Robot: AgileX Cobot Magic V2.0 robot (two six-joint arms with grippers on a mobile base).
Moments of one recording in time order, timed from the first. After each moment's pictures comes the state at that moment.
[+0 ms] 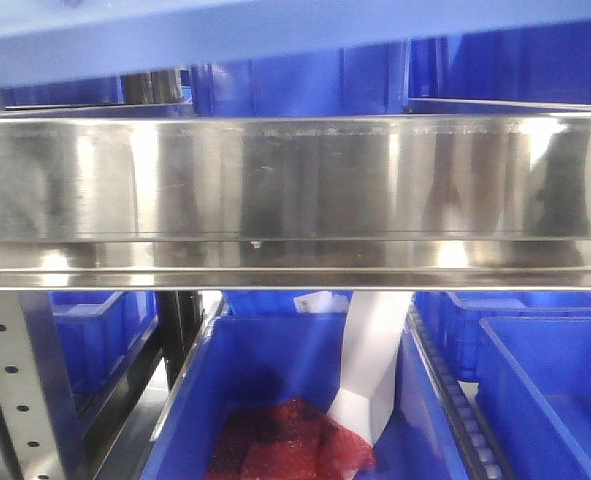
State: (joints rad) left arm -0.48 1.47 -1.58 -0.10 1.24 -0.24; right arm 0.44 1.30 -1.49 -0.10 1.25 0.36
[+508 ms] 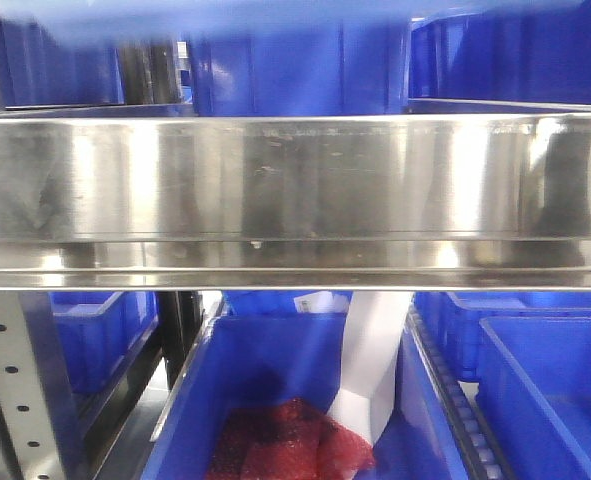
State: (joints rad) left arm -0.38 1.75 -1.89 -0.07 1.25 -0.21; right arm 0.34 1.61 -1.77 -0.08 1.24 0.33
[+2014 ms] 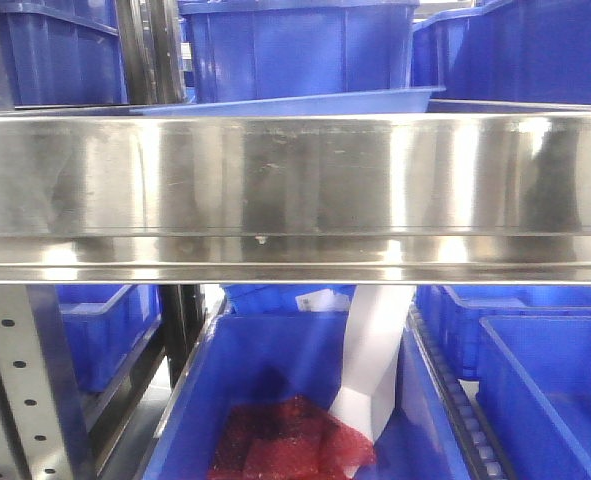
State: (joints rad) left arm -0.55 1.20 -1.51 0.03 1.09 -0.15; right arm 0.35 1.11 -1.34 -0.07 1.01 0.24
